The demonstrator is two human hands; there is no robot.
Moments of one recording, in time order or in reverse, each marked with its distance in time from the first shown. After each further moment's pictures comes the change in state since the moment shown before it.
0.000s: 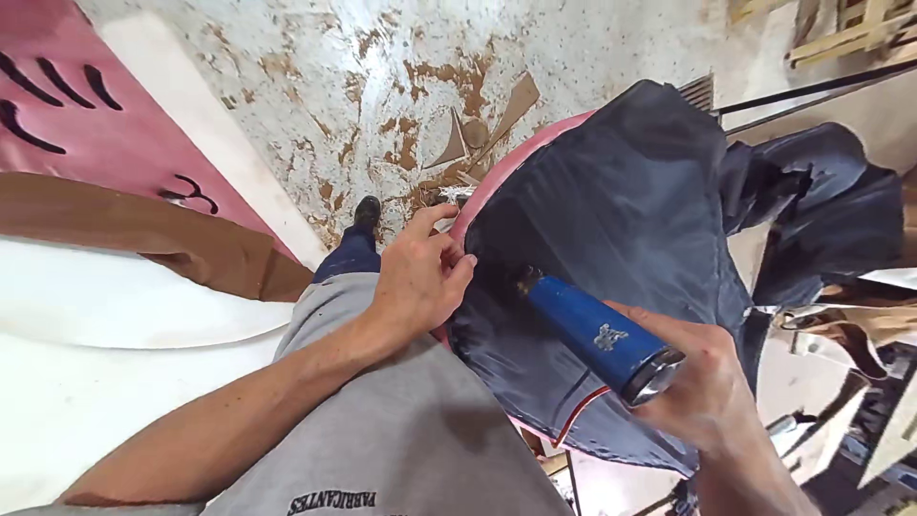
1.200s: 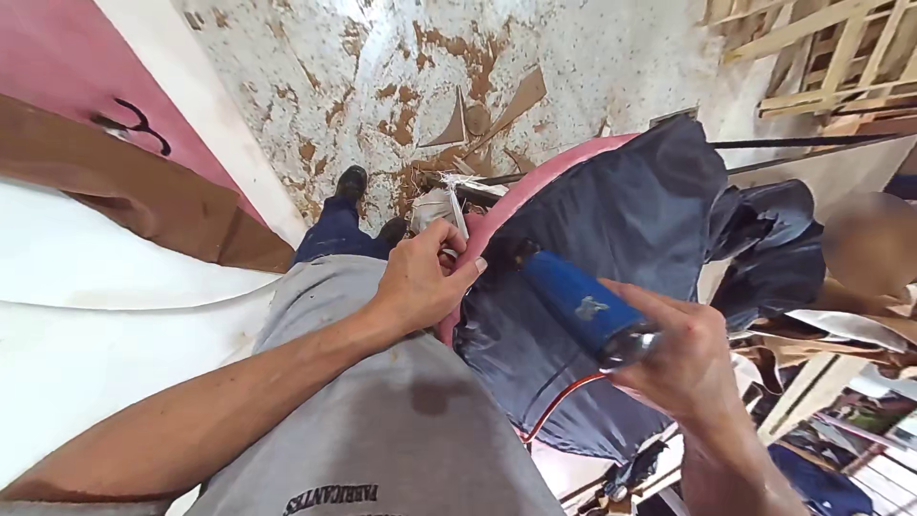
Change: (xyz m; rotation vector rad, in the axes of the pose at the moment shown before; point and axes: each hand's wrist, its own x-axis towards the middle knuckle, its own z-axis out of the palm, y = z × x) left_hand -0.003 -0.031 0.003 -0.410 -0.088 -0.288; right_hand 0.063 -0.015 0.002 -0.250 -0.126 -0.042
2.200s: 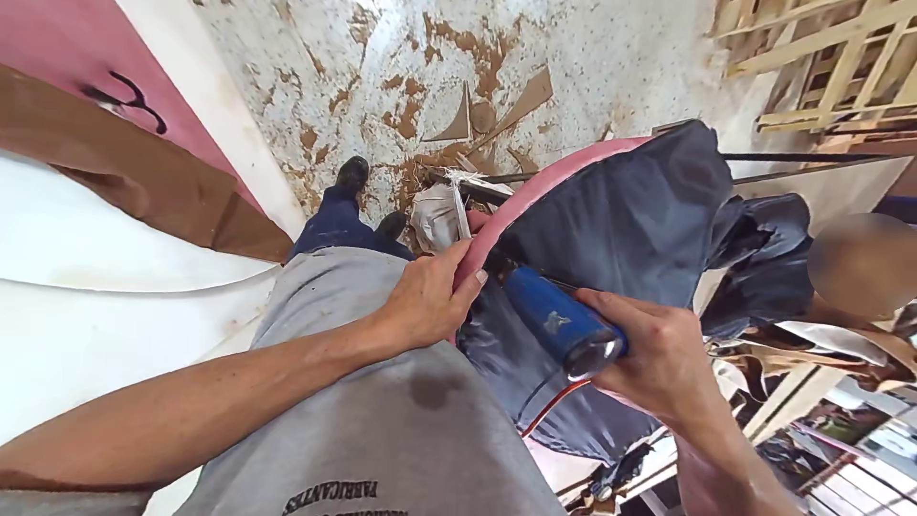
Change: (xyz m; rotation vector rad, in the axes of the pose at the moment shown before) left_hand -0.016 -0.013 0.007 0.123 -0.153 0.091; right_hand 0.000 -0.004 0.012 -0.028 -0.091 -0.070
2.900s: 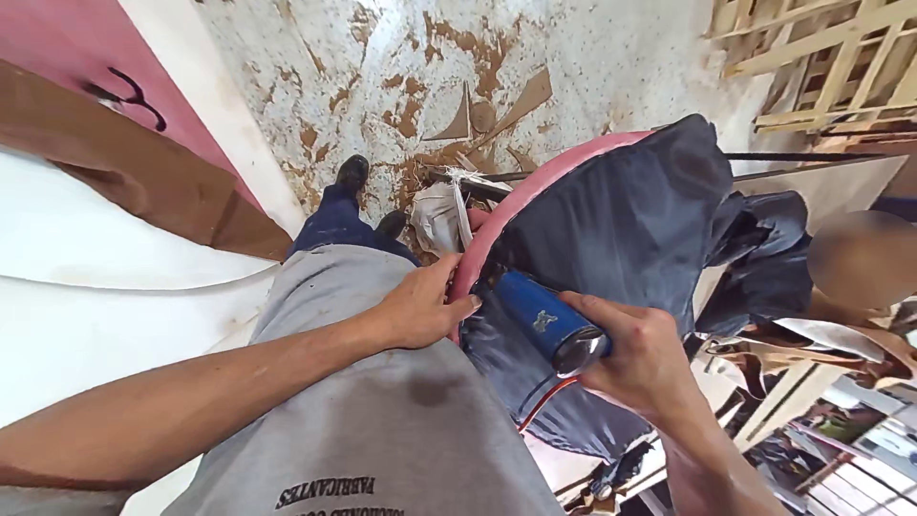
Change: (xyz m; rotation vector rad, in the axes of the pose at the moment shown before) left_hand -0.011 -0.017 -0.002 -0.256 -0.255 -0.086; right_hand -0.005 -0.010 0.013 0.047 -0.033 -0.008
